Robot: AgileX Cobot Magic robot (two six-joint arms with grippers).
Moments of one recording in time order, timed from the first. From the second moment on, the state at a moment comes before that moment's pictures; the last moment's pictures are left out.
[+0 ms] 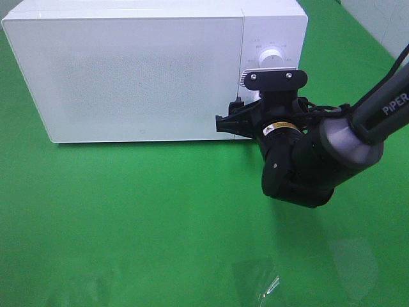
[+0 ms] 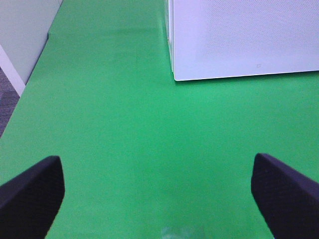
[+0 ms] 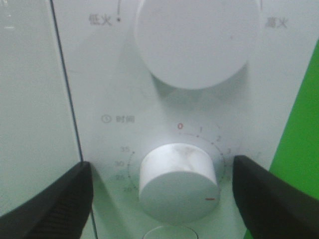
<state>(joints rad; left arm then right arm) 0.02 0.00 -0.50 -0.06 1.04 0.10 0.66 2.11 -0.84 0.75 -1.14 -0.37</state>
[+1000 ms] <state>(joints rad) 0.02 0.00 -0.50 -0.06 1.04 0.10 0.65 2.12 -0.83 0.73 -1.17 -0.02</state>
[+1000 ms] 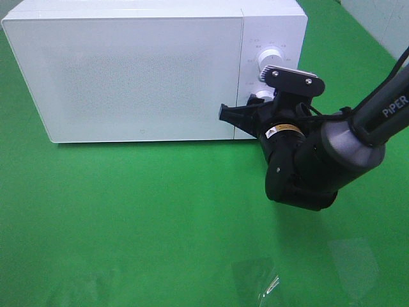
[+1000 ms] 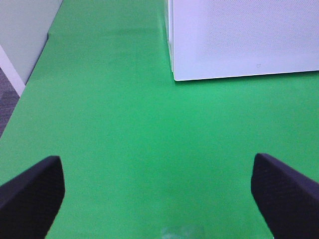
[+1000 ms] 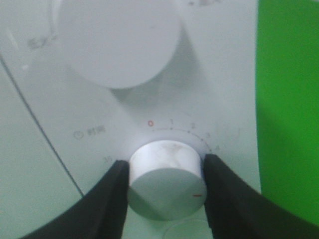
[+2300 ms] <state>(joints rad) 0.02 0.00 -0.50 -0.06 1.04 0.10 0.65 2.12 -0.81 0.68 -1.20 1.26</state>
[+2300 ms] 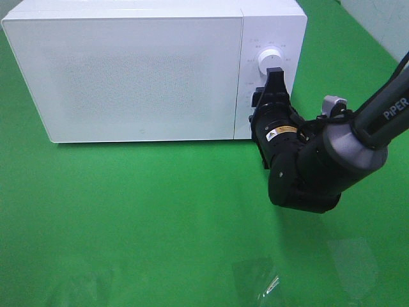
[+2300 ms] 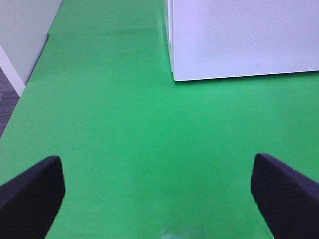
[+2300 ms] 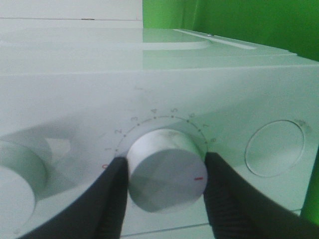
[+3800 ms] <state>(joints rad) 0.02 0.00 -0.50 -0.06 1.04 0.10 0.62 1.66 -0.65 0.33 -0.47 0.23</state>
